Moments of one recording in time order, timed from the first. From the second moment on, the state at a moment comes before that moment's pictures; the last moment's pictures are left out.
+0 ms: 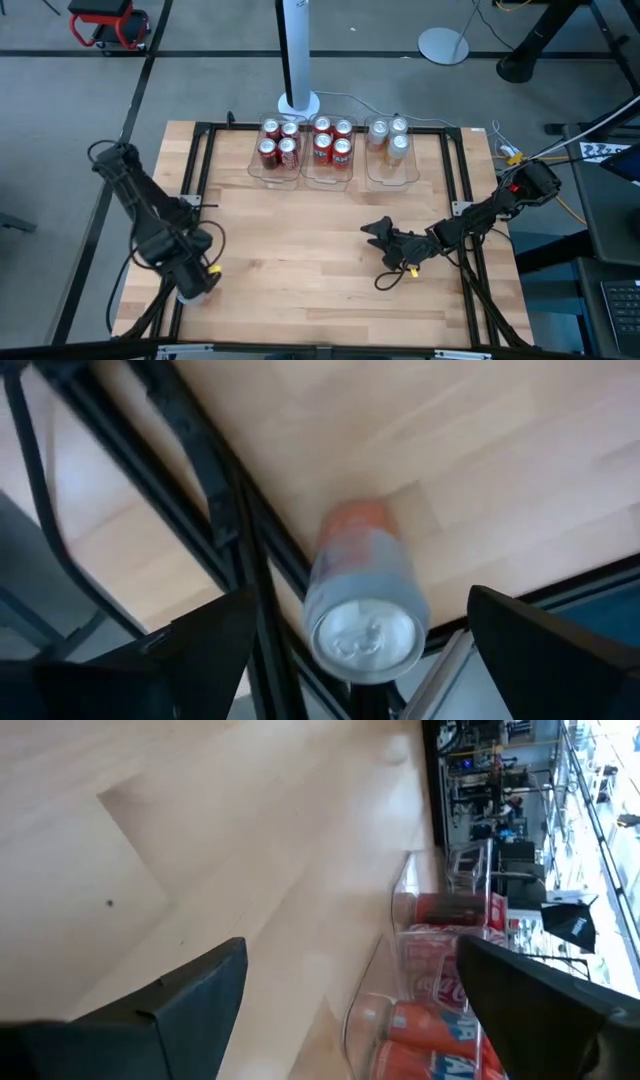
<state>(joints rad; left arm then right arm) -0.88 1.31 1.19 -1.39 0.11 -1.94 0.50 1.46 0.38 0.51 0.68 -0.99</state>
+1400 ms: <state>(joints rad) -1.04 1.49 1.19 -1.29 0.13 -1.96 0.50 1.46 0.38 0.53 0.68 -0.97</state>
